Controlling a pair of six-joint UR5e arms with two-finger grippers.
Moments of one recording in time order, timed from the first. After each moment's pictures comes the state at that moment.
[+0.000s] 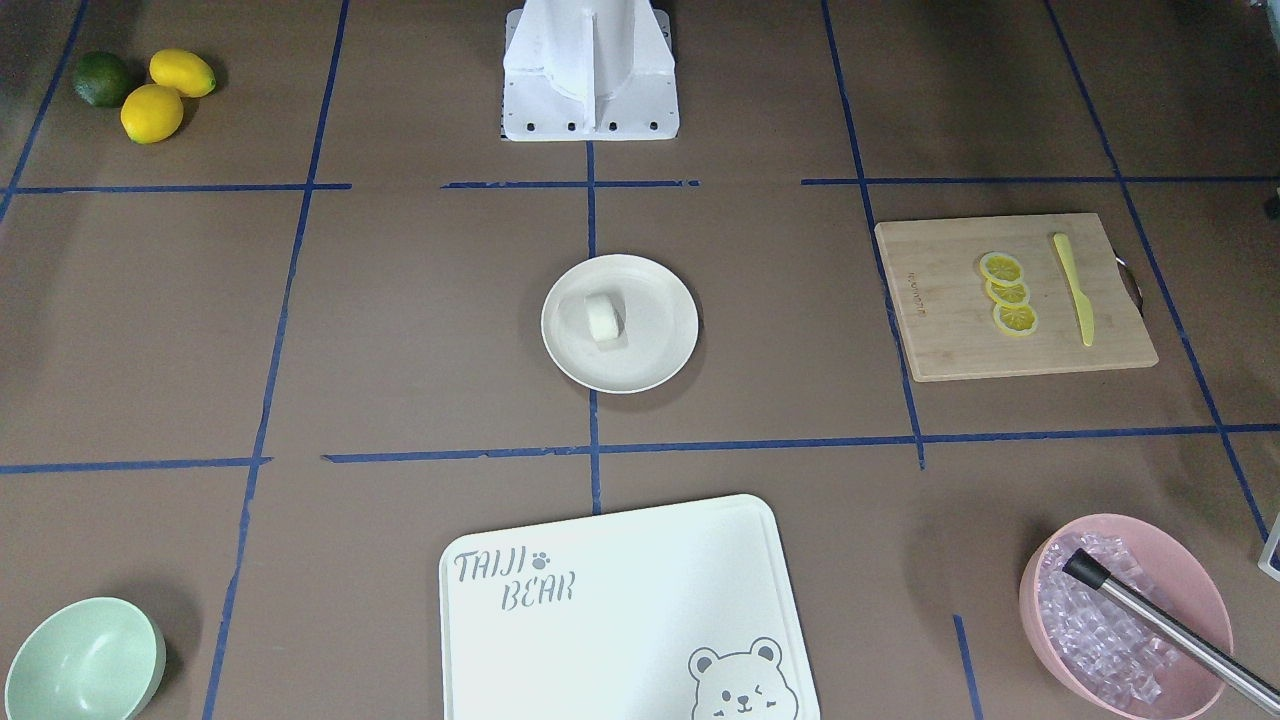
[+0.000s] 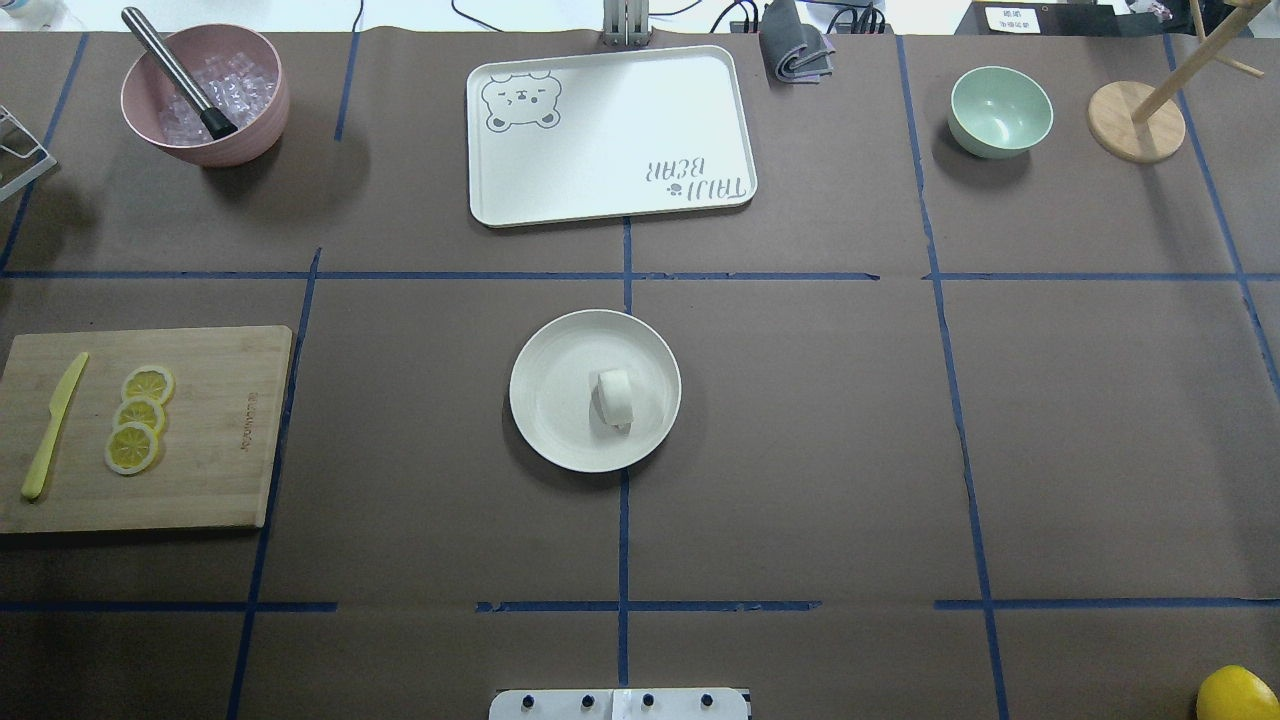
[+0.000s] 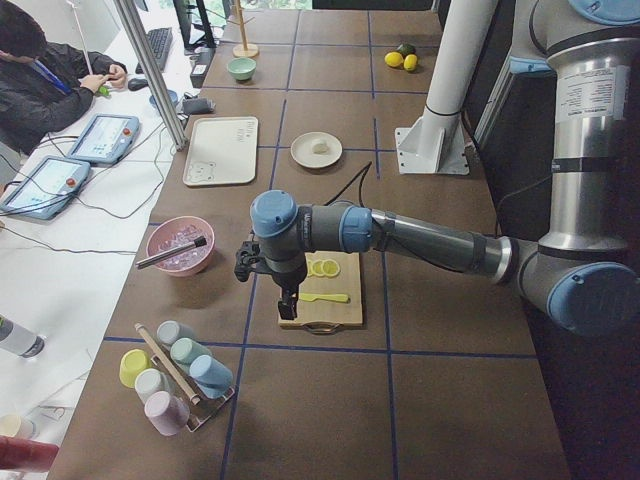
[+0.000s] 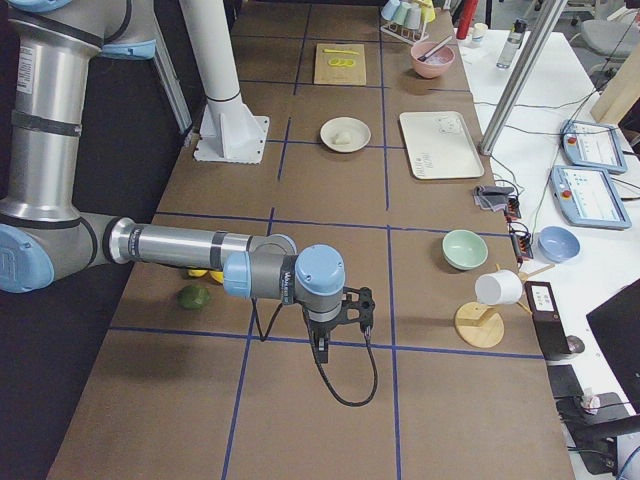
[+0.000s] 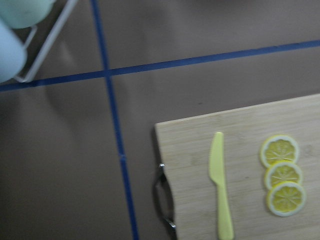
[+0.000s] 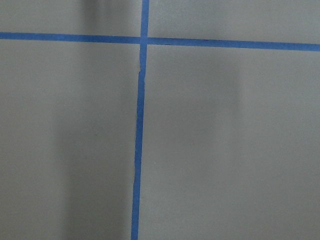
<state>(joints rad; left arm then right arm) -1.53 -1.48 -1.84 -1.38 -2.36 0.05 1.61 -1.78 1.74 -1.53 2.34 -0.07</state>
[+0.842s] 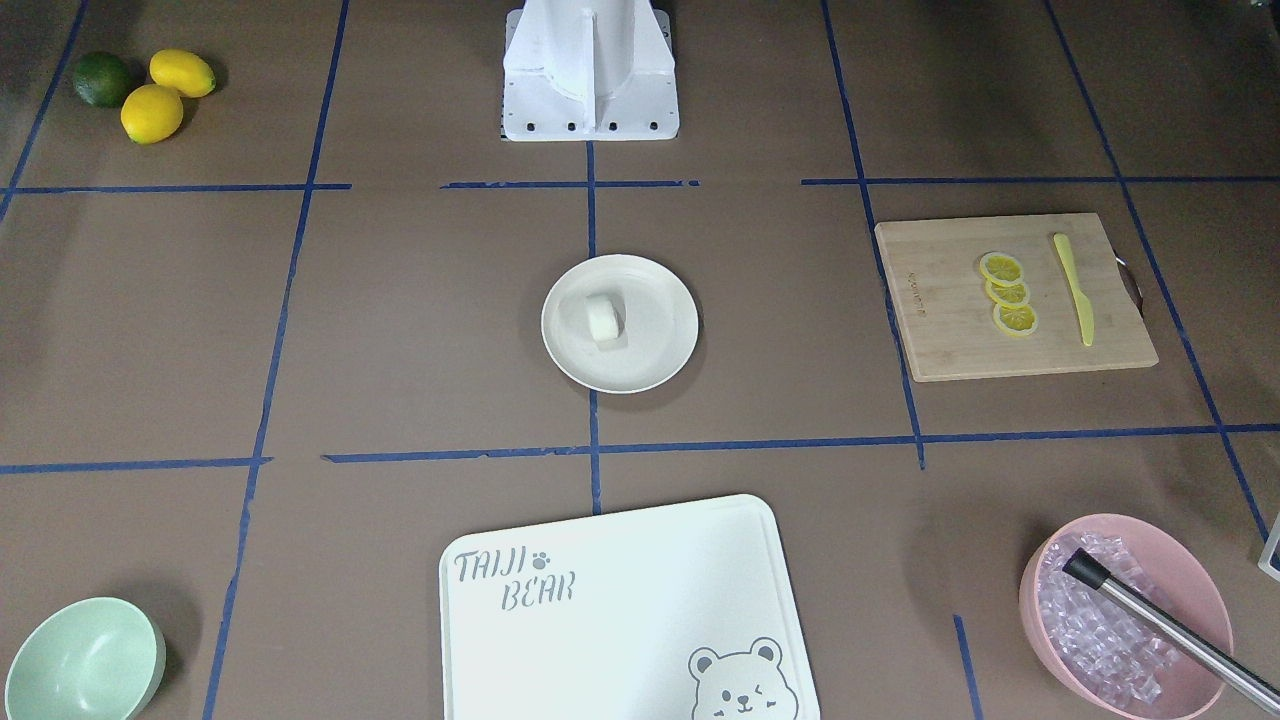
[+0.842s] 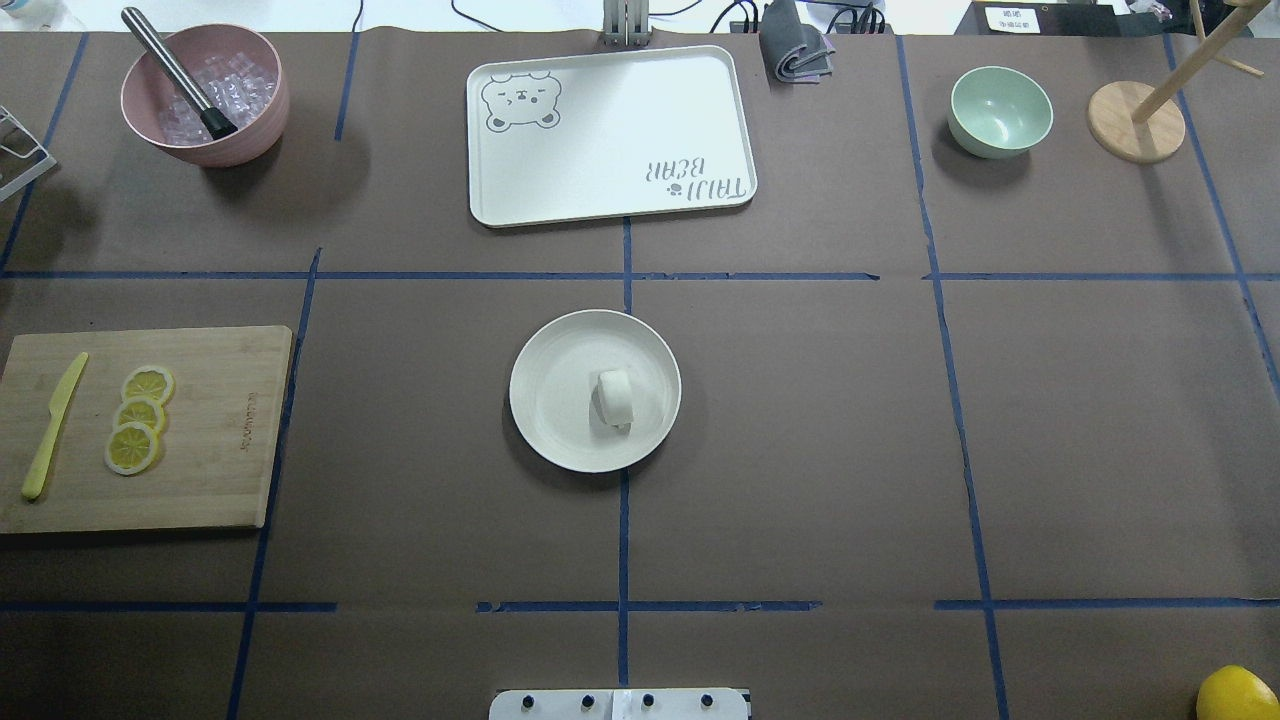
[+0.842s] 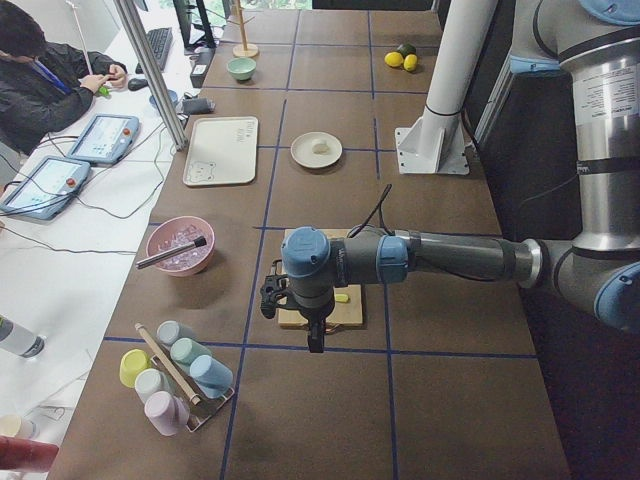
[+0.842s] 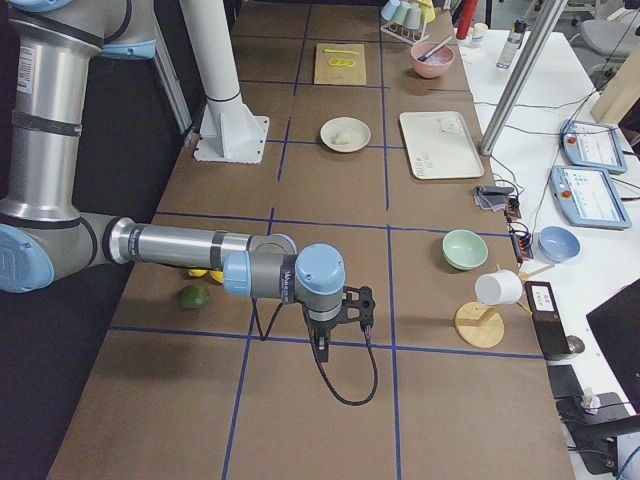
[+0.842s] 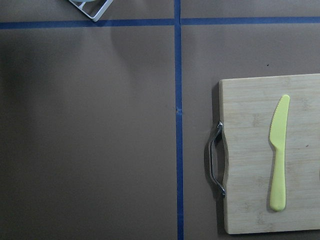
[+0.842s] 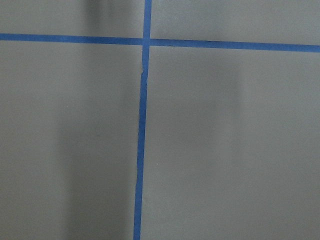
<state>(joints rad) -1.57 -1.38 -1.83 -1.42 -2.36 0.06 1.61 -1.78 1.74 -1.53 2.35 -0.06</state>
